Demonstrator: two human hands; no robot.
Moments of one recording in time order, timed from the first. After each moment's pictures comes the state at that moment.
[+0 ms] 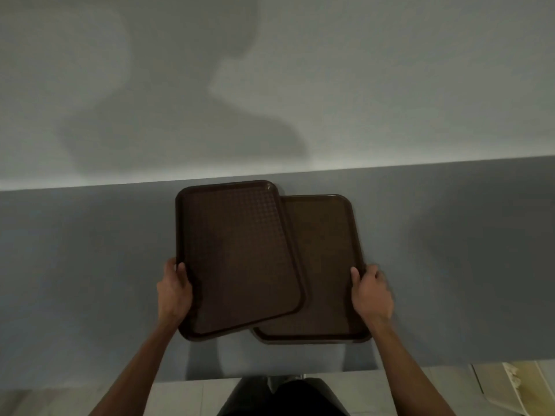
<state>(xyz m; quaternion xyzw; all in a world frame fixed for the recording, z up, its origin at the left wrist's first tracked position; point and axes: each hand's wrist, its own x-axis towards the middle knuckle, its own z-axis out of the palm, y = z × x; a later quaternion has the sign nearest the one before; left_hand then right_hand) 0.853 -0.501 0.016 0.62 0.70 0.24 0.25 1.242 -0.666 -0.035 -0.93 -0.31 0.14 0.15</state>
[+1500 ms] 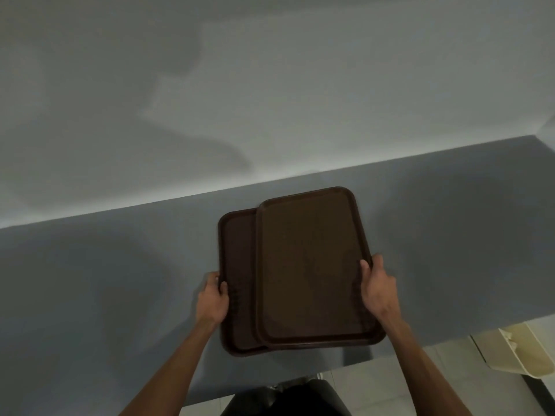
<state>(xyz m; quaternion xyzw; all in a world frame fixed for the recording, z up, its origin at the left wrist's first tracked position) 0.849 -0.467 -0.038 0.66 0.64 0.11 0.37 1.182 -0.669 0.026 -0.90 -0.28 0.19 0.29</state>
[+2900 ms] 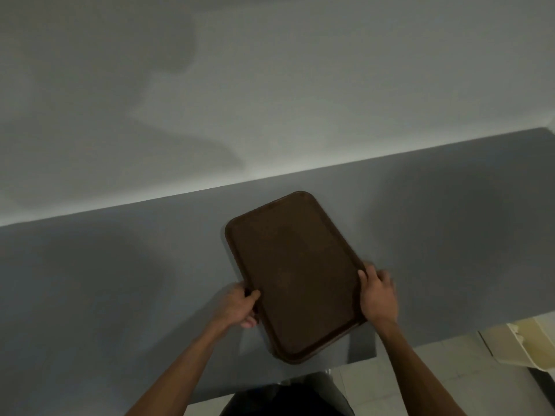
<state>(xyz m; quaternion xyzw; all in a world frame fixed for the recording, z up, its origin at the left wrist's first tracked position) 0.861 -0.489 0.008 0.60 0.59 -0.07 0.54 1.156 -0.668 -0.058 -0.93 -0.27 0.16 0.18</state>
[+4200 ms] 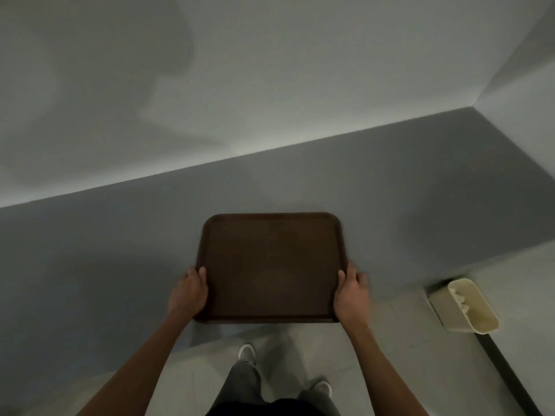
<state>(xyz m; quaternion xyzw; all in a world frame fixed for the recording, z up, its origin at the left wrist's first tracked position) 0.919 -0.584 -0.014 0.73 0.64 -0.03 0.25 1.212 -0.817 -0.052 -0.94 -0.20 0.16 0.24</state>
